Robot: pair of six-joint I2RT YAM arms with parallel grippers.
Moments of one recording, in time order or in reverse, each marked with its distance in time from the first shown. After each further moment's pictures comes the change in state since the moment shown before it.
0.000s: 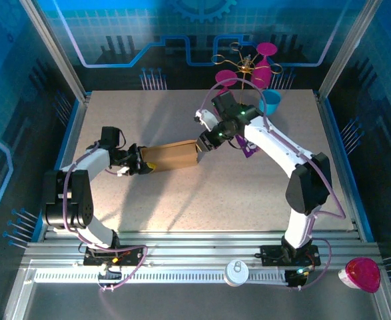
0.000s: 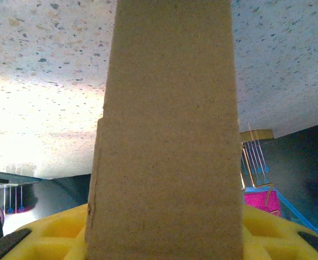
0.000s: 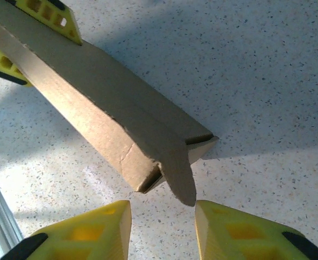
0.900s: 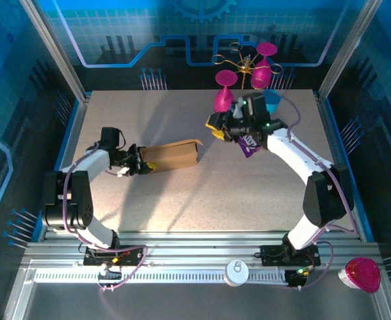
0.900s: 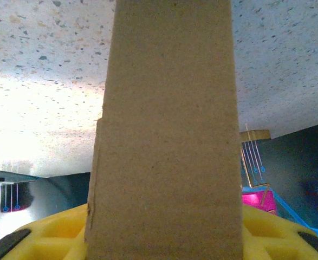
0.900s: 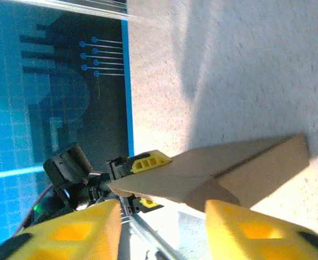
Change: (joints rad) left arm 0.000 -0.006 -0.012 0.021 0.002 -0.026; right arm -0.179 -0.193 -0.311 0.529 -0.272 1.009
